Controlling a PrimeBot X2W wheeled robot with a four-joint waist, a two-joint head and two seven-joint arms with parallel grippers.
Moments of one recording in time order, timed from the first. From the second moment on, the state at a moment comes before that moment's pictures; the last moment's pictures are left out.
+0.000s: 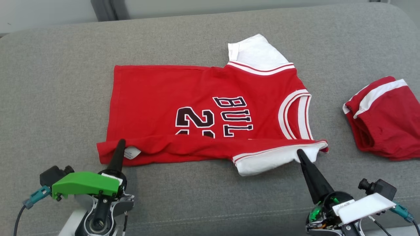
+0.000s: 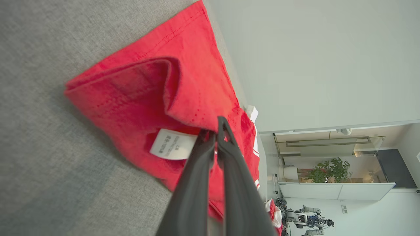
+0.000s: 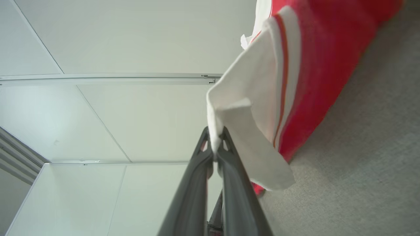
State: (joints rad) left arm -0.20 0.22 -0.44 0.21 -1.65 -0.01 -0.20; right arm 0.20 -0.09 0.32 -0.18 1.54 0.11 -0.03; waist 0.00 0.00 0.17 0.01
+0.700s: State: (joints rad) left arm 0.00 0.26 -0.42 0.02 -1.65 0.05 -0.22; right arm 0.48 -0.16 0.24 -0.34 1.60 0.10 -0.05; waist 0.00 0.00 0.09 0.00
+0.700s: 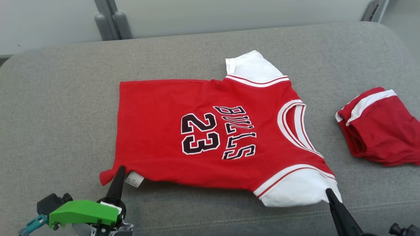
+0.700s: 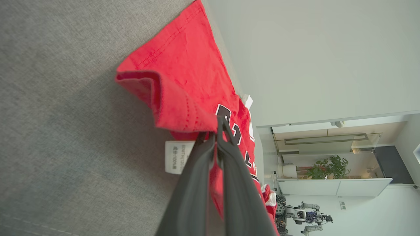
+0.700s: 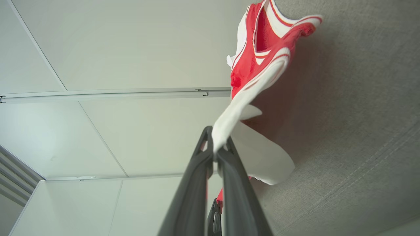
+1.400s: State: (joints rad) left arm 0.06 0.32 -0.44 -0.14 -1.60 0.10 -0.22; right arm 0.45 -0.14 0.29 -0.38 1.58 0.02 -0.05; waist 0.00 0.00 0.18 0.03
